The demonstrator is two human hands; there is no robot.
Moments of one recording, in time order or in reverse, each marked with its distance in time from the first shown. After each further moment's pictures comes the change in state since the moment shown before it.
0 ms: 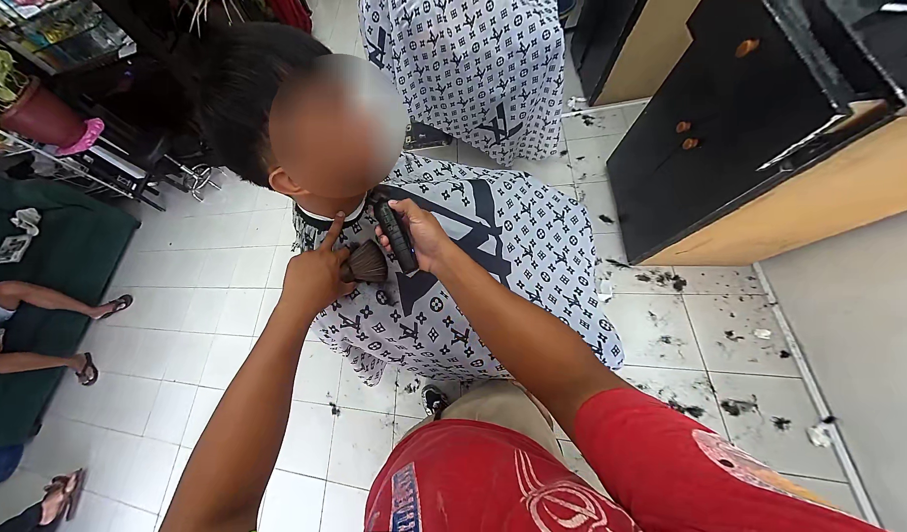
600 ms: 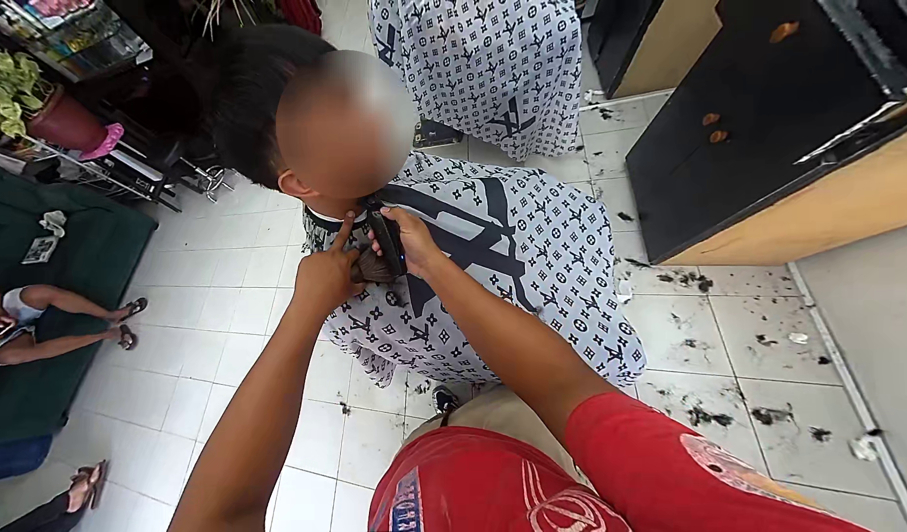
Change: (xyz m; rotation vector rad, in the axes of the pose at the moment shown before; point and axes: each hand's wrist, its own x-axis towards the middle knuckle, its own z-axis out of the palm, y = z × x) left_hand 0.003 0.003 -0.002 0.009 -0.031 -0.023; right_hand 0.022 0.031 0.013 0.003 -0.020 -0.134
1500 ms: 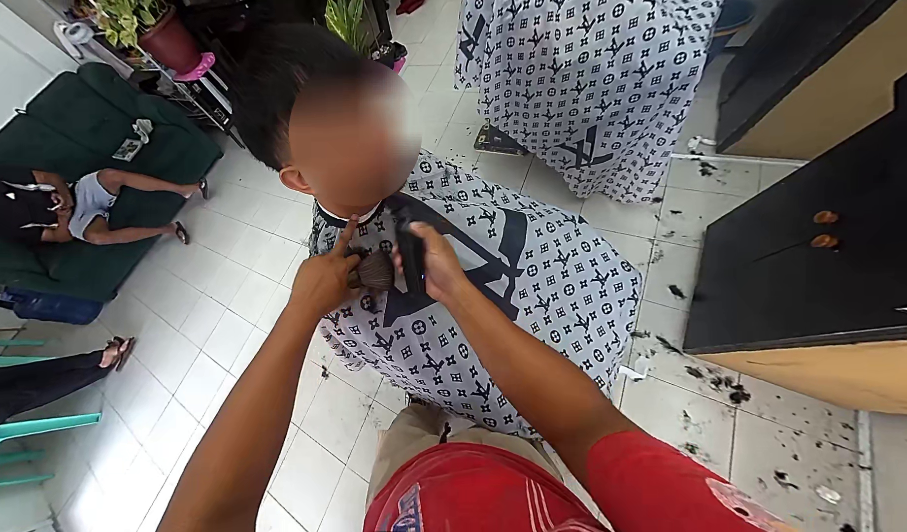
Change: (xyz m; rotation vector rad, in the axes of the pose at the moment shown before) left_hand -0.005 0.050 0.003 -0.107 0.060 -0.190; right_hand -0.026 -0.053 -0.056 -0.033 -0.154 0.182
